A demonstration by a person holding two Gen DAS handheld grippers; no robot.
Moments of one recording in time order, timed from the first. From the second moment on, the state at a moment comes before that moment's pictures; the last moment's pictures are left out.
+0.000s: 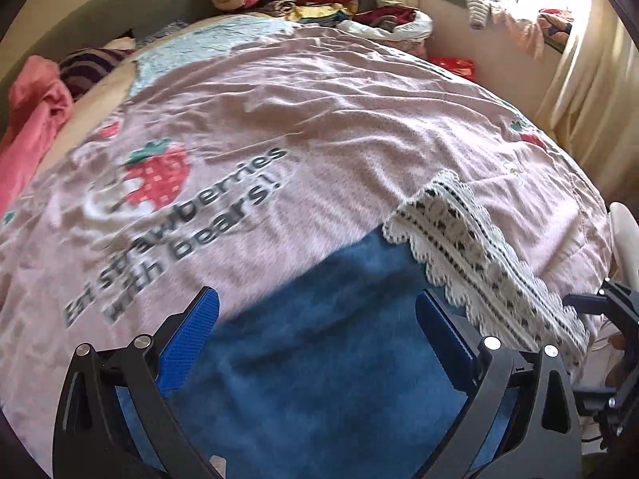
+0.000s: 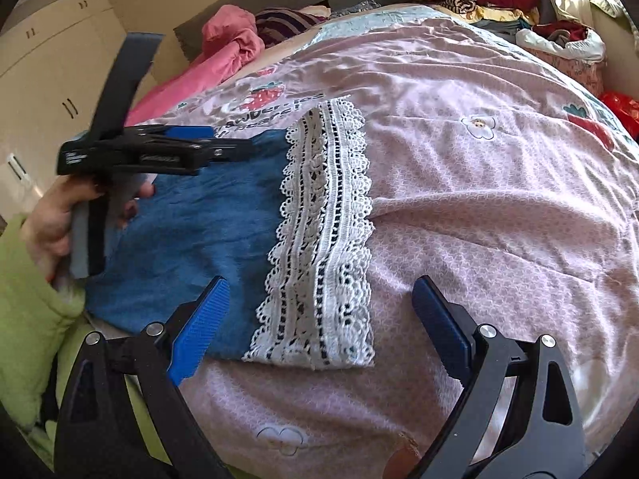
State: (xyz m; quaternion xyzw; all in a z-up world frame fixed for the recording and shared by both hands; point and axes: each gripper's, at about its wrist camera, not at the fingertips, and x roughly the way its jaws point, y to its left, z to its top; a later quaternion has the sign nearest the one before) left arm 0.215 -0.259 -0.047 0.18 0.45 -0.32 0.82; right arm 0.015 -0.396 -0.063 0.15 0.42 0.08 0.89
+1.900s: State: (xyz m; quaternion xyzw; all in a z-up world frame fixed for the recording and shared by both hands) left arm 0.206 0.056 -0.056 -0.30 0.38 -0.23 0.85; right arm 0.058 -0.113 -0.051 -0.06 0.42 0.33 0.84
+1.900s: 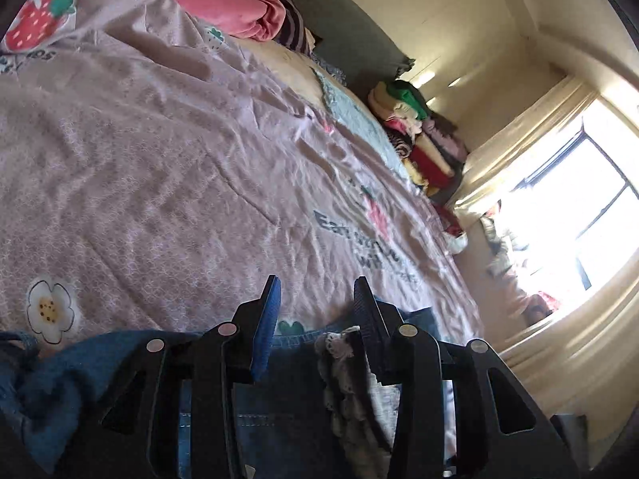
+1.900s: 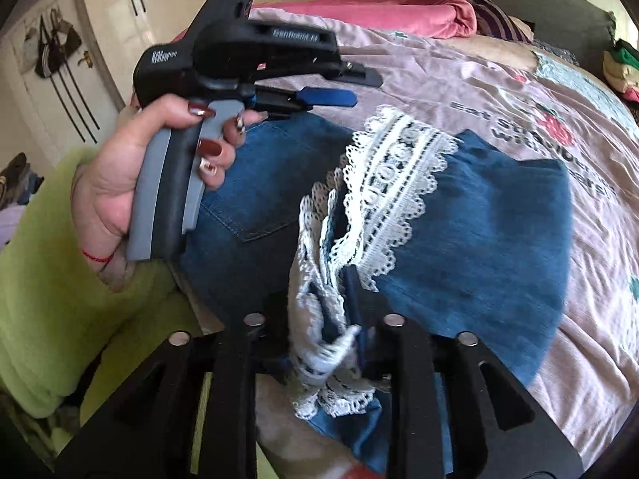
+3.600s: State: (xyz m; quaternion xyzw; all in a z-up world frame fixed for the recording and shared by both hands) left arm 0.146 0.023 -0.021 -0.11 0.37 -0.17 0.91; right arm 0.101 -0.245 -0.016 0.02 0.40 0.21 0.90
